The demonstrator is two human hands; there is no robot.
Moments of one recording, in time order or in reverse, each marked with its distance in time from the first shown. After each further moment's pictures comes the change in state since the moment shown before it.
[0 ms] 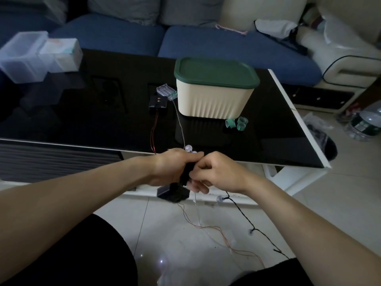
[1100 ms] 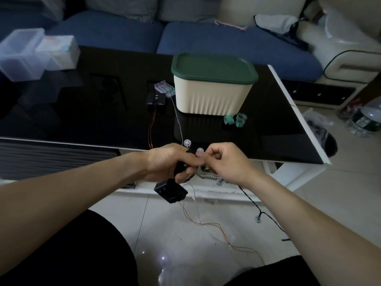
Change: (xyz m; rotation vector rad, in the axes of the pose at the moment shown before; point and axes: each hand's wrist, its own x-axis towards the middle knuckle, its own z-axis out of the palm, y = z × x) left_hand -0.002 -0.001 -0.013 0.156 -0.085 0.043; right_hand 0.005 0.030 -0.008 0.058 0.368 0.009
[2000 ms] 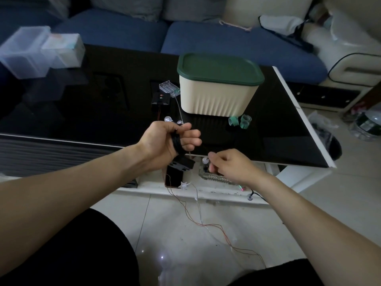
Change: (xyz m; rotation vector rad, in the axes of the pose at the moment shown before) left_hand -0.001 0.016 -0.012 -0.734 0.376 0.261; right_hand 0.006 0.007 -0.004 -0.205 -0.077 0.164
